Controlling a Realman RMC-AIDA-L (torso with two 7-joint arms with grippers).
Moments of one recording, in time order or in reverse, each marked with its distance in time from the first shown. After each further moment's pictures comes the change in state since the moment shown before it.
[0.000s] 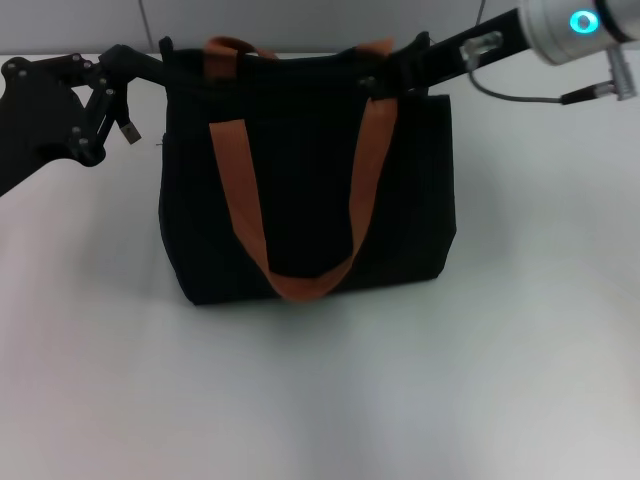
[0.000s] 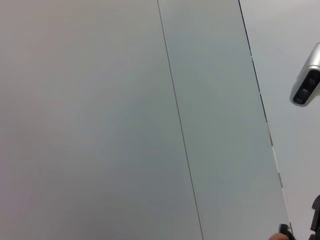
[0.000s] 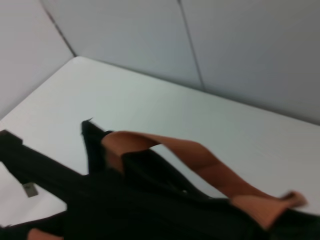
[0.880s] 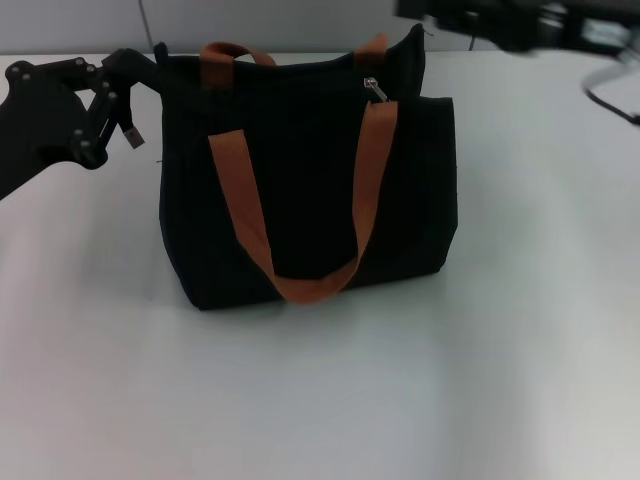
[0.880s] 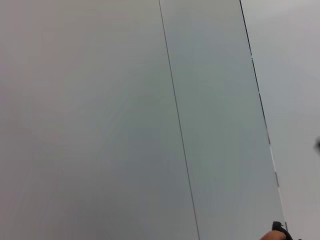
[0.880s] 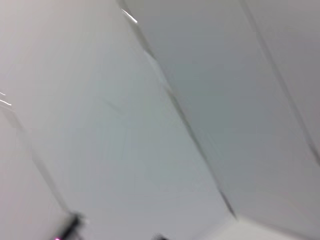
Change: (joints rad) left arm 0.000 0.002 0.009 -0.001 0.005 -0.004 -0.028; right arm -0.243 -0.015 0.248 0.268 0.850 -0.165 -0.826
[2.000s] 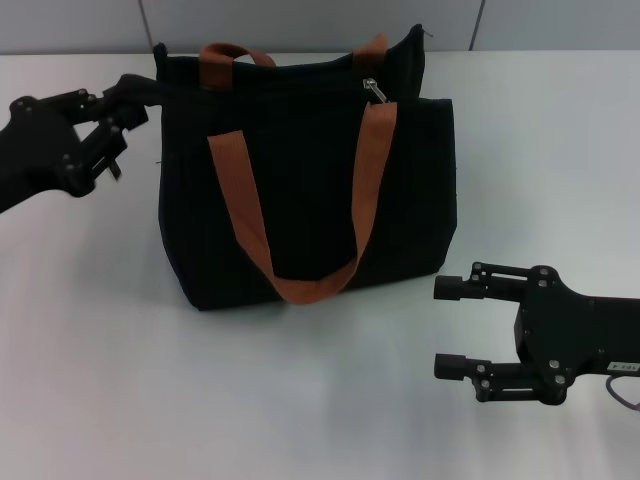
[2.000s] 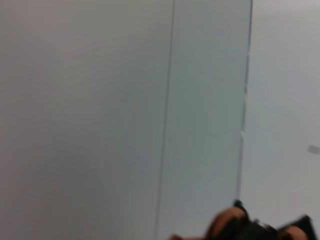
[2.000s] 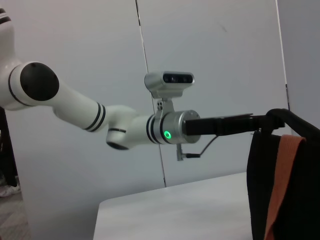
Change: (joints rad) left arm 0.029 0.044 0.059 0.041 0.061 0.032 -0.286; right arm -0.143 -0.013 0.080 0.497 -0.273 -0.272 -0.906
